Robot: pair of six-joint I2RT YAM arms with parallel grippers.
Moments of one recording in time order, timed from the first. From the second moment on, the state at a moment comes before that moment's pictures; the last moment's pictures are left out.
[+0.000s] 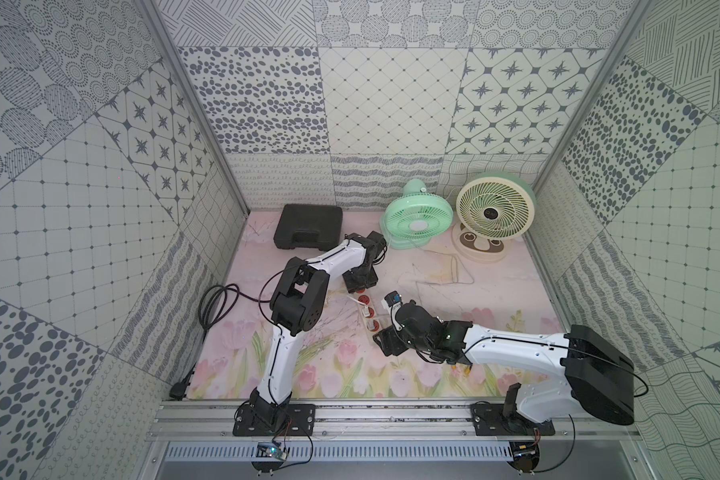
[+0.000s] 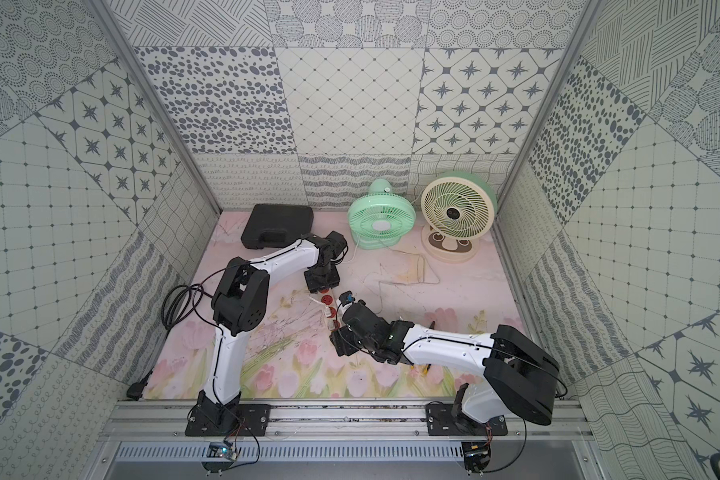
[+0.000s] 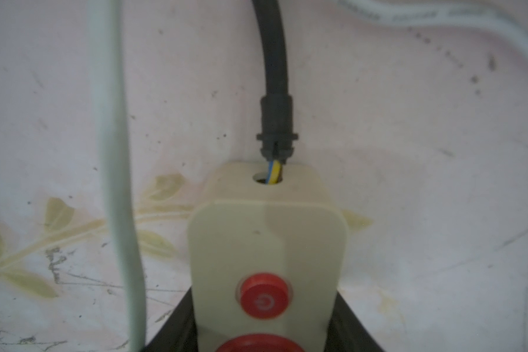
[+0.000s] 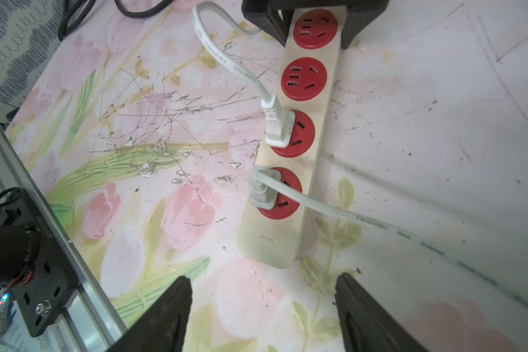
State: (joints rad) left arm -0.50 2.23 1.76 -1.06 -0.12 -0.90; right arm 1.06 1.45 0.75 -0.10 0.08 0.52
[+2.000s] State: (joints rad) left arm -0.50 2.21 1.70 -1.00 -0.11 -0.89; right arm 1.18 1.80 1.05 -0.21 0.44 0.46
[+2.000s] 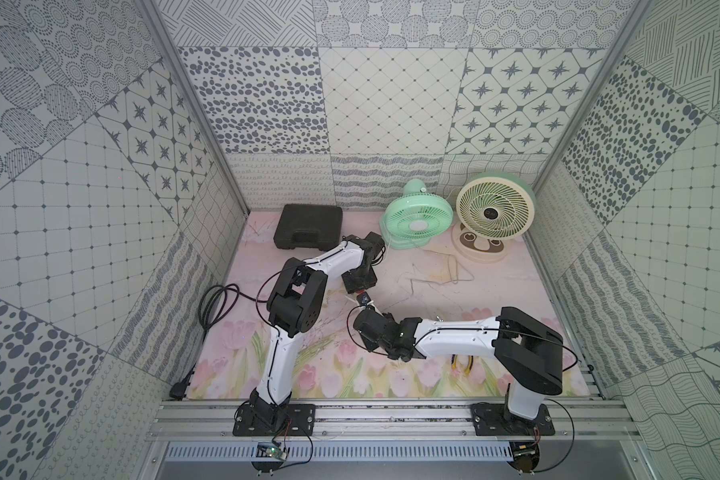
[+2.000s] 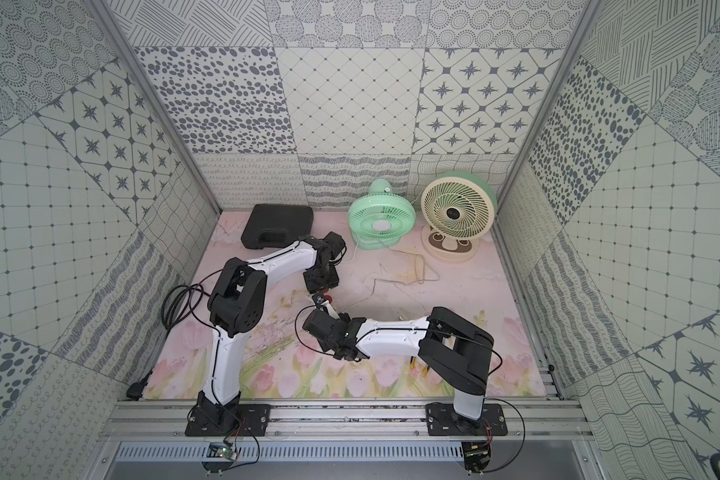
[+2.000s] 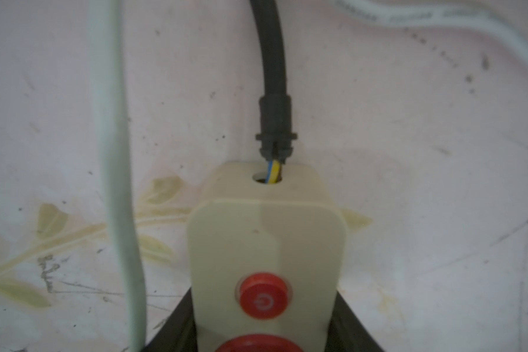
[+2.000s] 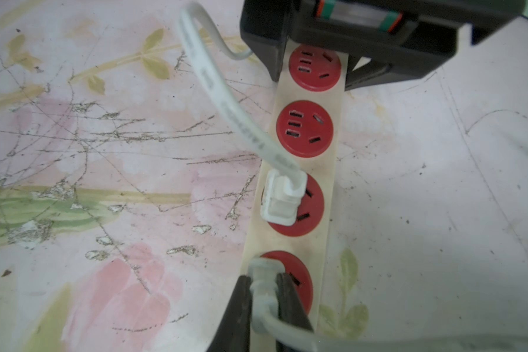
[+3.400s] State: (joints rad) left arm -0.50 2.19 1.67 -0.97 -0.10 -0.88; right arm 1.11 1.75 0.98 -0.12 0.29 0.59
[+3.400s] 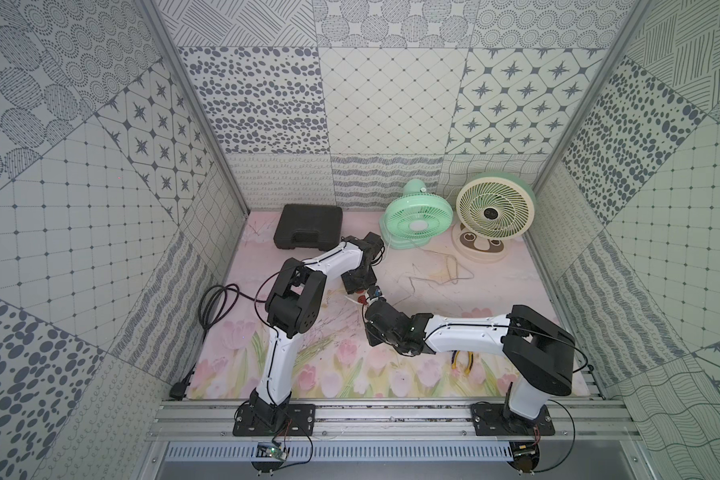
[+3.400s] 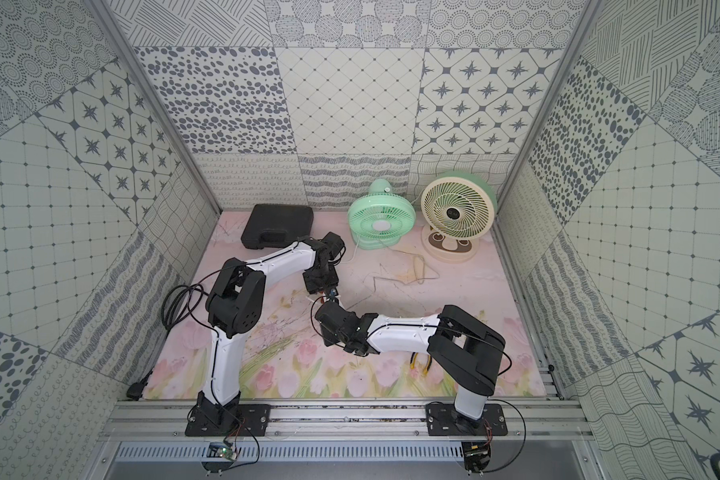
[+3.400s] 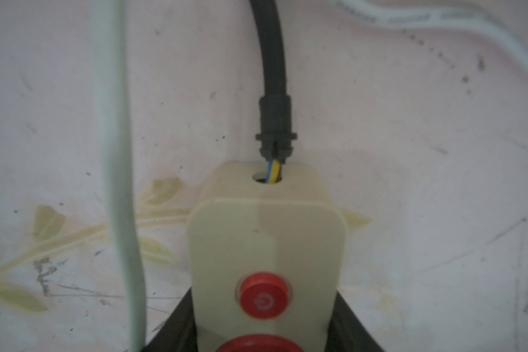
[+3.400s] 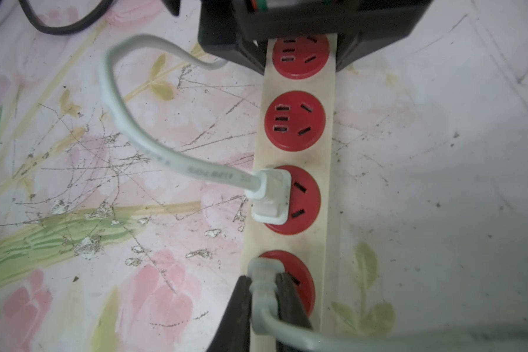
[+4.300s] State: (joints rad) left arm -0.49 2.19 1.67 -0.97 -0.10 -0.88; right arm 1.16 1.79 1.04 -0.20 0.42 0.58
